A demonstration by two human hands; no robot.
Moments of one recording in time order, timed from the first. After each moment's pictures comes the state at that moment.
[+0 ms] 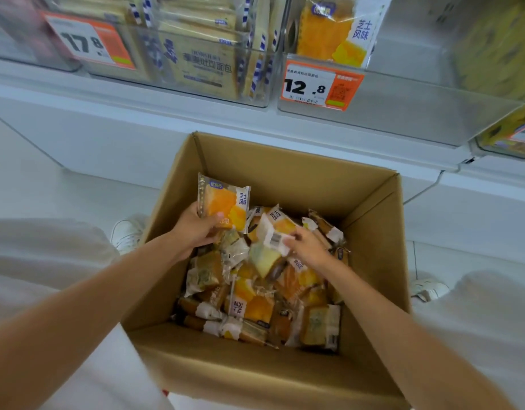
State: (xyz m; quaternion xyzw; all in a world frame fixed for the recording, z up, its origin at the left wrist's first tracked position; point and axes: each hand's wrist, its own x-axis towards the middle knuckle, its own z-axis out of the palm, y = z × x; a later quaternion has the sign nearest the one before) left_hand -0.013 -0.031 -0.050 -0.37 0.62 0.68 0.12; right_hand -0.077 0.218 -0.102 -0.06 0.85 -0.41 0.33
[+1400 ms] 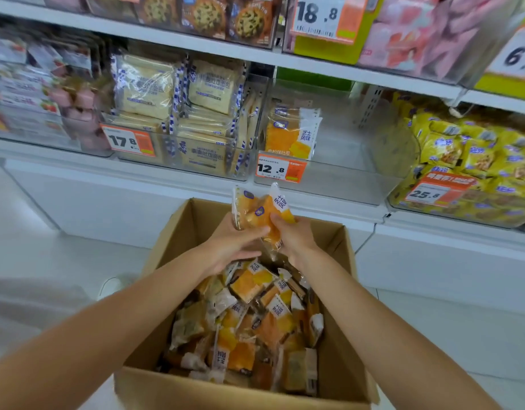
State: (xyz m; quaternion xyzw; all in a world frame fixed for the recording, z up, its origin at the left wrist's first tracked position) left_hand -0.028 0.042 0.083 -0.14 0.61 0.77 0.12; right_hand -0.087 0.182 0.083 0.16 0.71 -0.66 0.21
